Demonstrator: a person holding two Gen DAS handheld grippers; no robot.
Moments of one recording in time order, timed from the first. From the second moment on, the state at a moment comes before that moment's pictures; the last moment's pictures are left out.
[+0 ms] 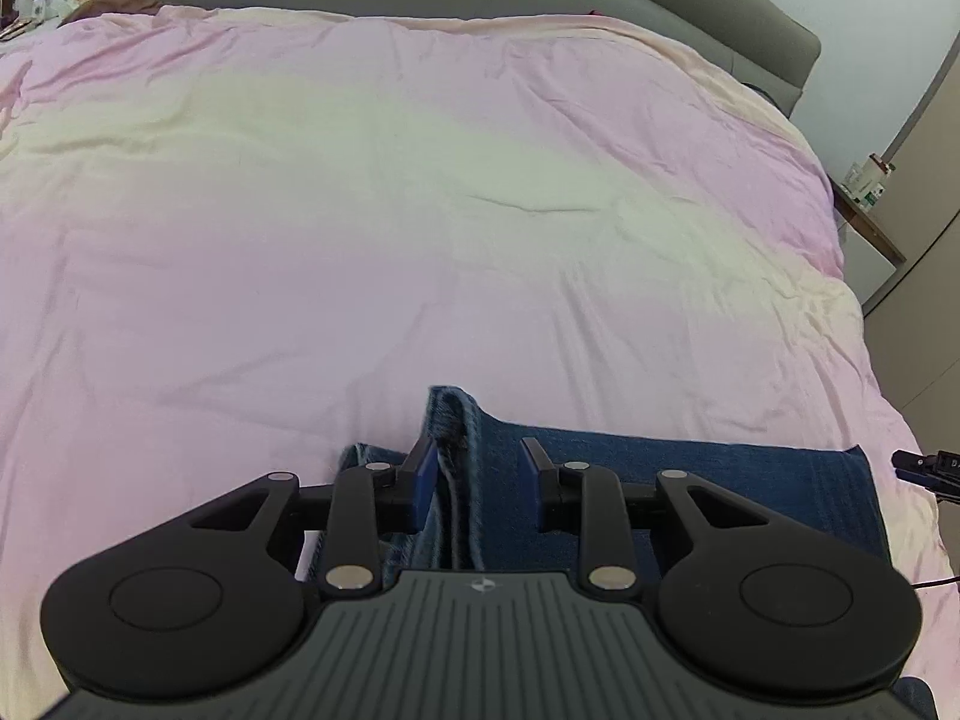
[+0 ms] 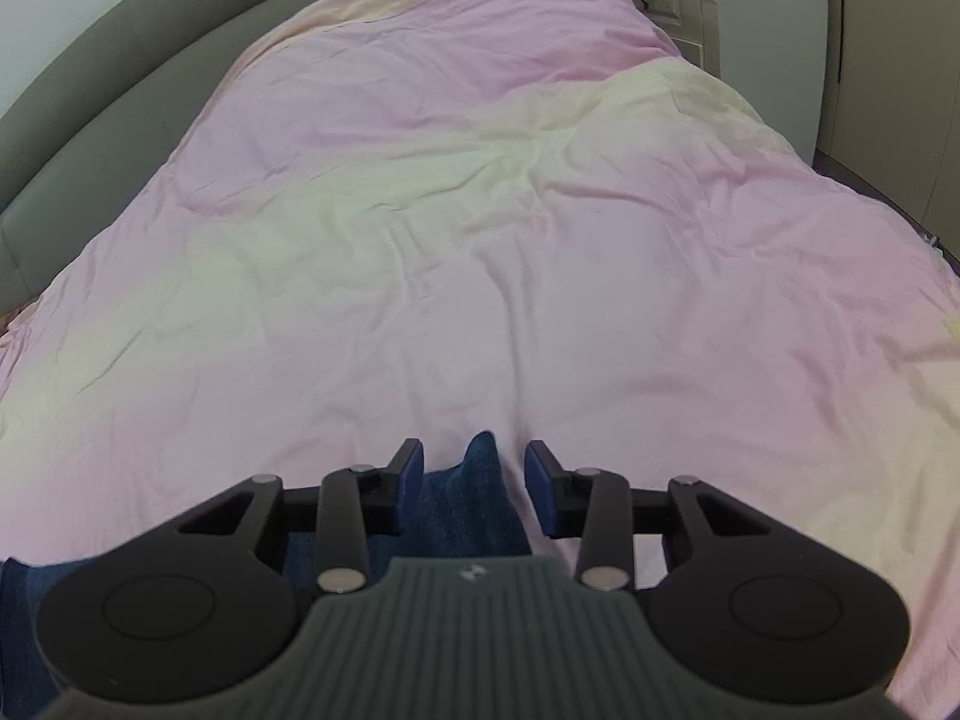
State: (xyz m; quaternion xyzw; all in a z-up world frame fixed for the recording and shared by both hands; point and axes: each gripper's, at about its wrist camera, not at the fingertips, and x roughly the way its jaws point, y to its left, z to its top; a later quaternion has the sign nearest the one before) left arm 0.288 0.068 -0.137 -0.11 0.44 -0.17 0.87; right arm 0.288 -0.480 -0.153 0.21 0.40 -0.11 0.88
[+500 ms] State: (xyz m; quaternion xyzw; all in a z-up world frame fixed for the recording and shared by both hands) left arm 0.270 0.048 -0.191 -0.07 0.51 -0.14 0.85; right arm 0.265 -0.465 -0.227 0.15 0.51 -0.07 0.85
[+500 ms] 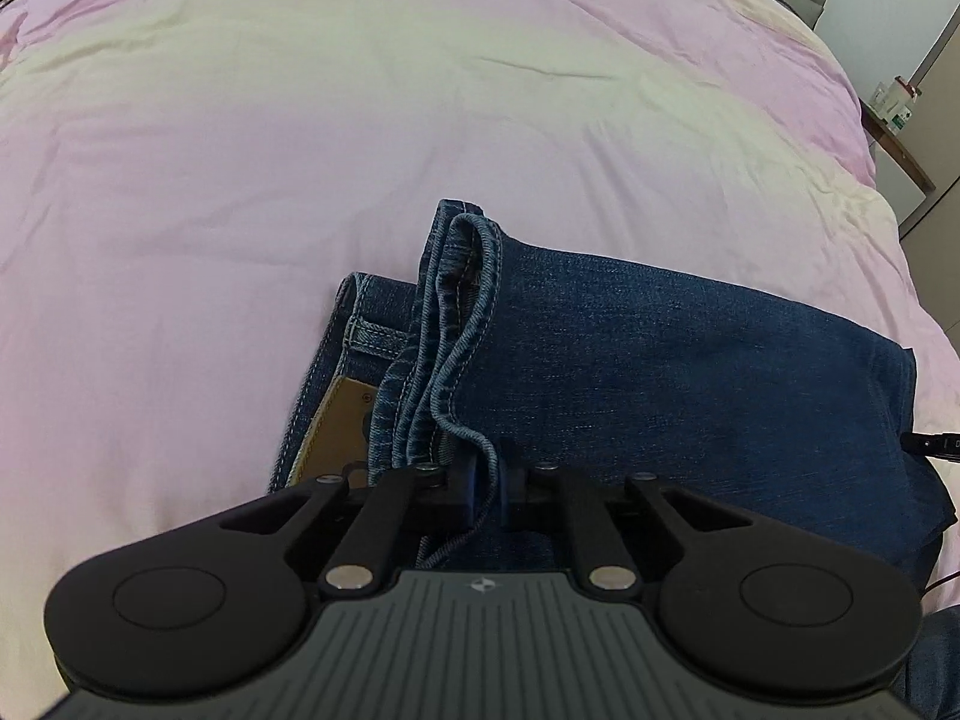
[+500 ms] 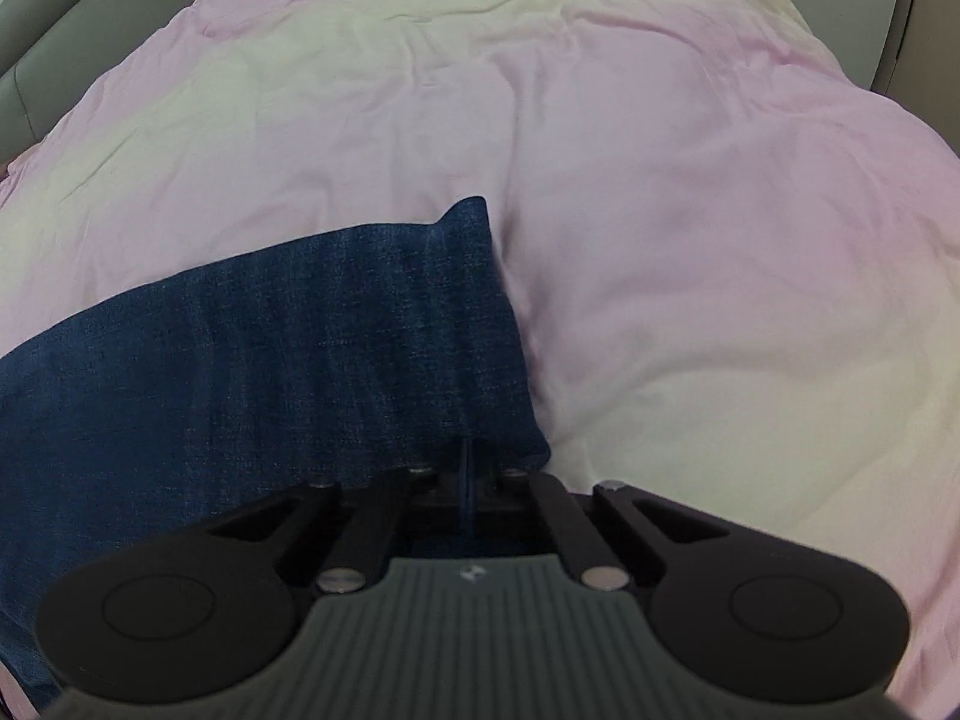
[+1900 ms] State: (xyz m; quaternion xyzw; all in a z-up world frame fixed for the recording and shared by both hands) left arm 0.193 0.106 -0.215 -0.40 0.51 0.02 0.76; right arm 0.139 -0.481 -0.172 0.19 0.48 -0.05 0.86
